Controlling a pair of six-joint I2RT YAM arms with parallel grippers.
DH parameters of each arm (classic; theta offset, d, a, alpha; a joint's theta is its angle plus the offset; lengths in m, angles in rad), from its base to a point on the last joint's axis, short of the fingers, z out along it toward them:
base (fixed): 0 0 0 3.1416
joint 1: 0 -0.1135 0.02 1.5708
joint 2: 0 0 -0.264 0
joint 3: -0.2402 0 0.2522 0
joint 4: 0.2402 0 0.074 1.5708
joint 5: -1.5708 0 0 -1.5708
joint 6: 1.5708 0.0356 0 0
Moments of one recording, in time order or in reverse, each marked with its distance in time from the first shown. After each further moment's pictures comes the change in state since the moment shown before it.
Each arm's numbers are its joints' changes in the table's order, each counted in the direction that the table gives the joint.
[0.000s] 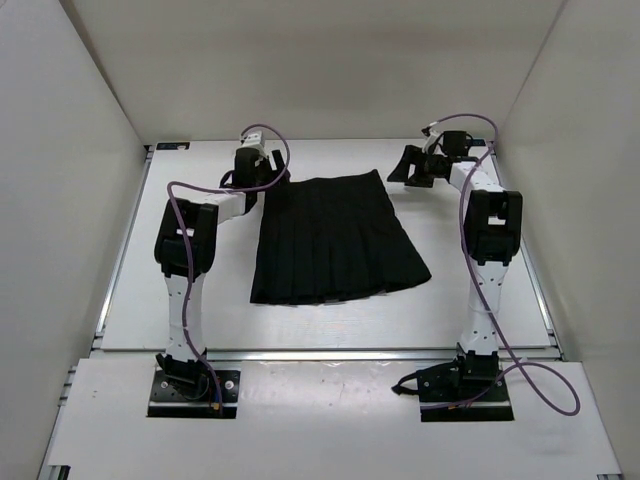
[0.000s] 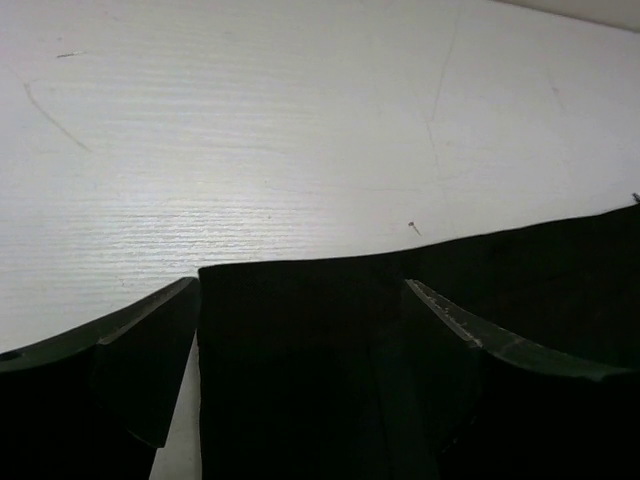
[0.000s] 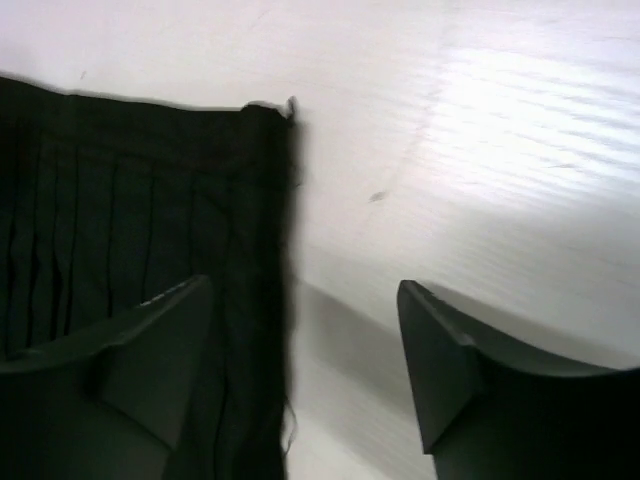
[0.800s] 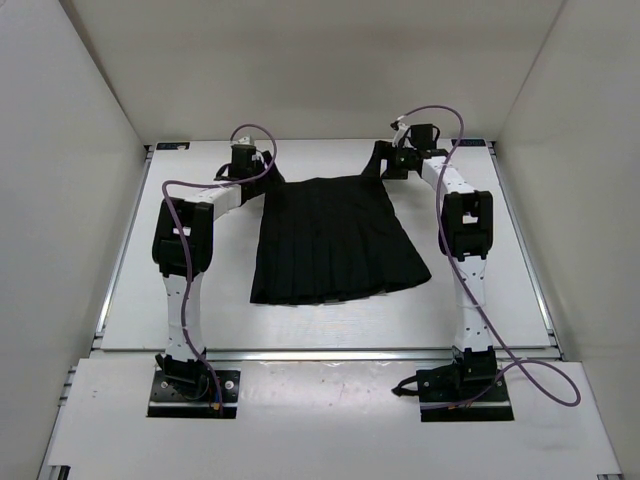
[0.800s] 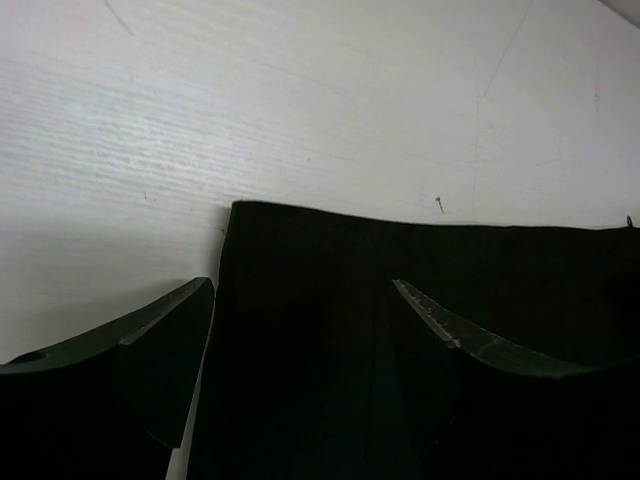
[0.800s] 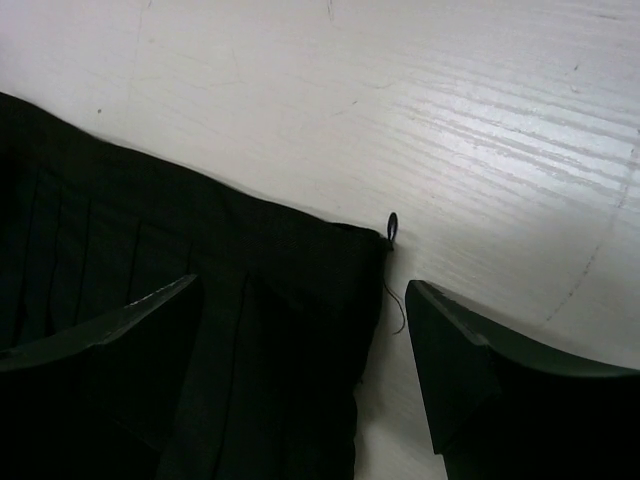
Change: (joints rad) left arm -0.027 0.004 -0.101 0.300 0.013 -0.208; right arm -0.114 0.179 -0.292 0.076 -0.073 -0.003
